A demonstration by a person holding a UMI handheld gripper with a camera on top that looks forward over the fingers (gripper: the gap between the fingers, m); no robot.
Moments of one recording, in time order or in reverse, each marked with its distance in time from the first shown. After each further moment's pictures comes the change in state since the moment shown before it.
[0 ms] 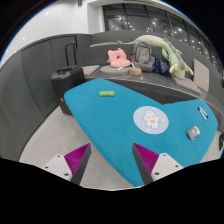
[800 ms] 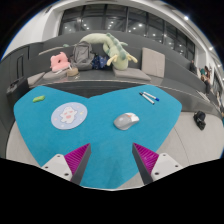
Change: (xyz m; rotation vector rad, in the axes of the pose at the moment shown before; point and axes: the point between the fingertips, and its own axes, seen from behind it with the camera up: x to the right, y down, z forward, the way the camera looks) arm 0.316 0.061 -0.041 0.025 0.451 0.186
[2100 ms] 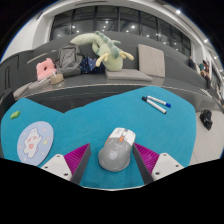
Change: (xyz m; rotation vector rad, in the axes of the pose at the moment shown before) arm 0.048 -0.070 0.229 0.079 -0.001 0.079
